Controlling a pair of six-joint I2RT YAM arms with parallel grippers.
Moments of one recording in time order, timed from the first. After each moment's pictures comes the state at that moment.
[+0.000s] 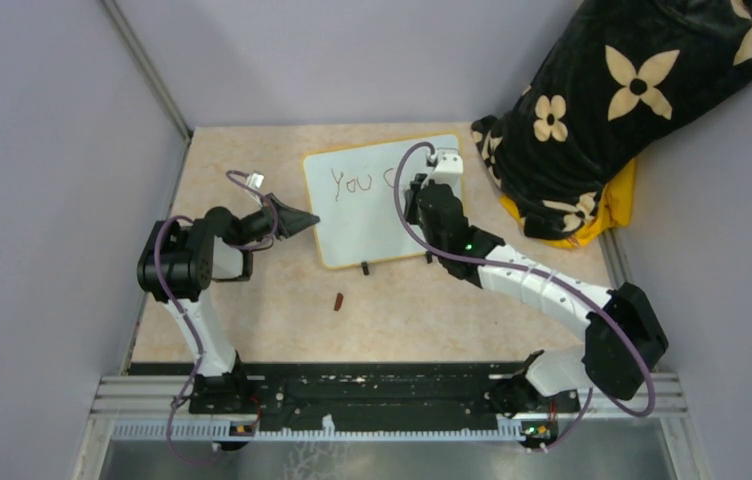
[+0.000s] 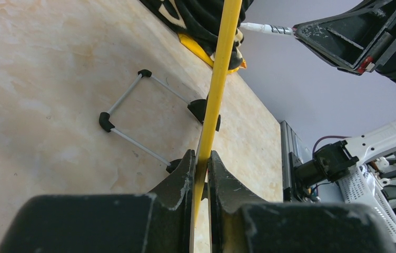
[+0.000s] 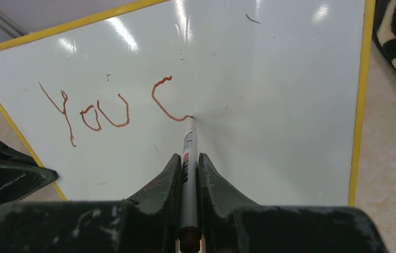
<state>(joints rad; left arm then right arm) 0.02 1.96 0.64 1.55 1.13 -0.95 0.77 1.36 0.98 0.11 0.54 0.42</state>
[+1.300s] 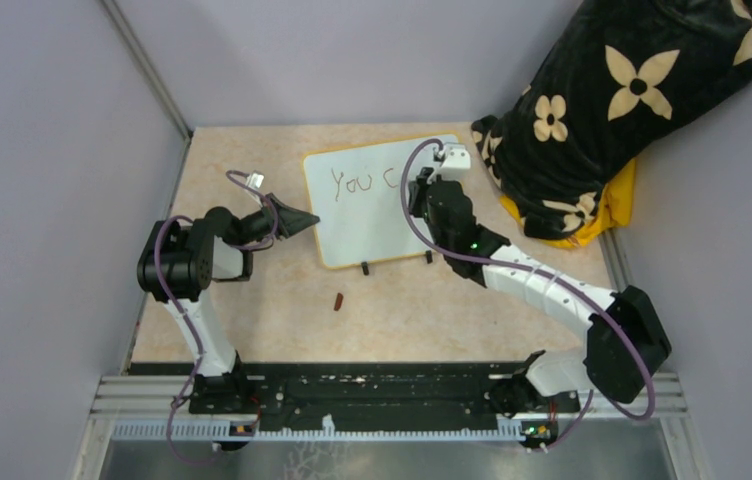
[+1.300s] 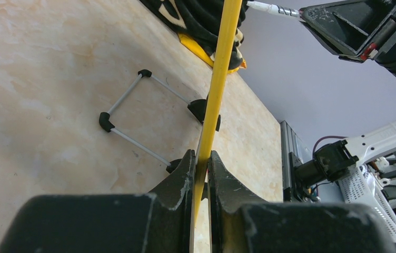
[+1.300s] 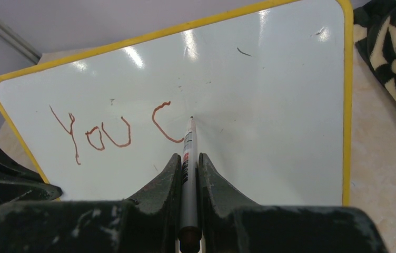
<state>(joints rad) 0.02 1.96 0.64 1.55 1.13 -0.95 0.73 1.33 0.94 0.20 0.51 0.38</state>
